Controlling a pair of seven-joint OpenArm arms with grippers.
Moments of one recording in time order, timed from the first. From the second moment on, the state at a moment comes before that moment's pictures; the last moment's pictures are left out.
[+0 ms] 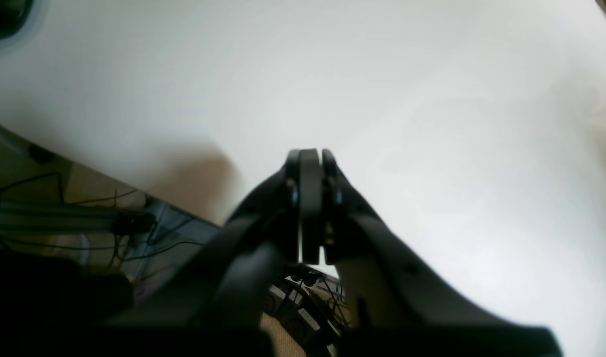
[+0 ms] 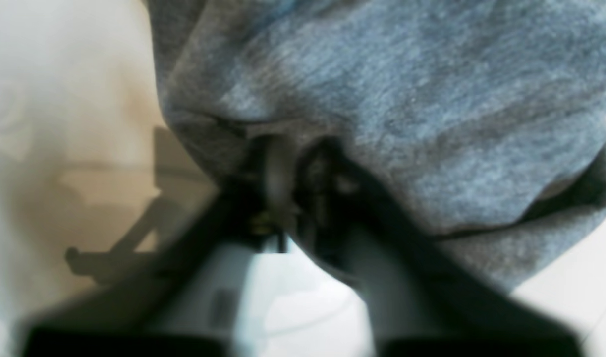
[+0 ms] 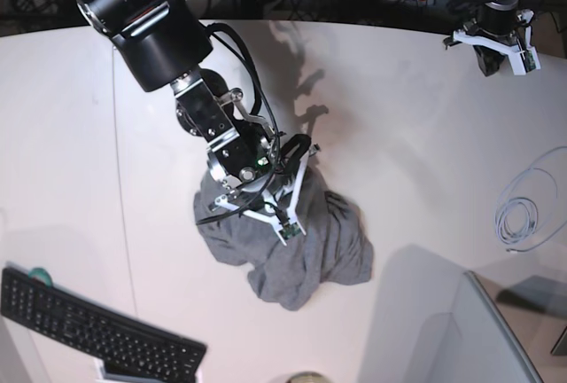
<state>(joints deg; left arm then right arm) 34.9 -5.6 -30.6 93.8 -17.1 -8.8 14.9 15.3 -6.9 -30.3 60.5 -1.9 -1.6 -42.3</state>
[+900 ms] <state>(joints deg) 34.0 -5.9 -30.6 91.4 -17.1 -8.9 14.9 7.3 0.9 -47.2 82.5 -16.6 -1.6 -51.1</state>
